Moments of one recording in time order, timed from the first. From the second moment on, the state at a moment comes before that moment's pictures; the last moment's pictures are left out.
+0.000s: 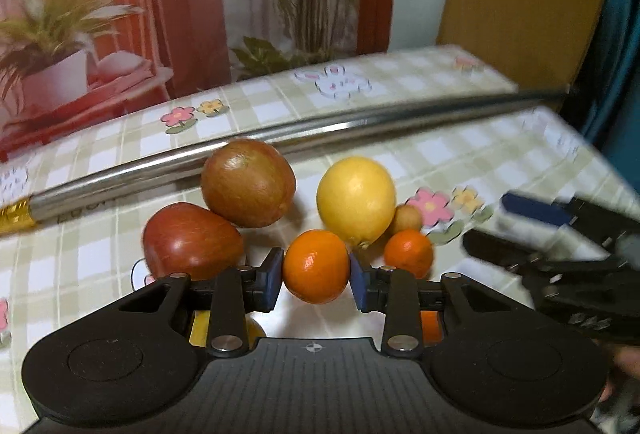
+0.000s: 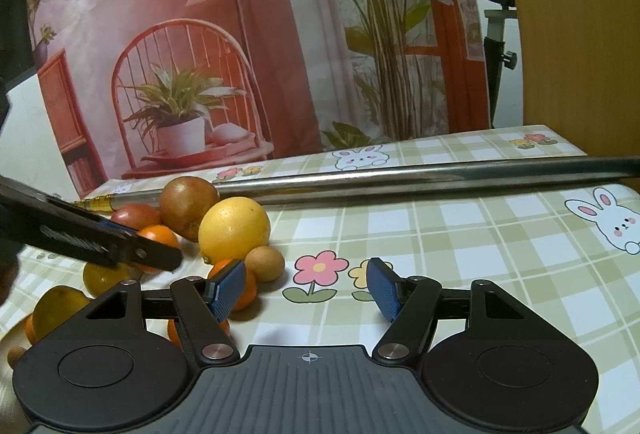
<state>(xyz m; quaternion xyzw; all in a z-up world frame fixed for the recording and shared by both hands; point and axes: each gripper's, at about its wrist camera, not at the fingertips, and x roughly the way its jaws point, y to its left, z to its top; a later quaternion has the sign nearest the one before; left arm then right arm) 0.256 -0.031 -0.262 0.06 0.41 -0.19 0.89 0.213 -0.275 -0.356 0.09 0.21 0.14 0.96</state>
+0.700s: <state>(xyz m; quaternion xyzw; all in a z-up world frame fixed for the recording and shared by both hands) 0.166 0.077 -0.219 -0.09 0.36 -0.12 0.92 0.241 -0.248 -0.327 0.07 0.24 0.19 0.95</state>
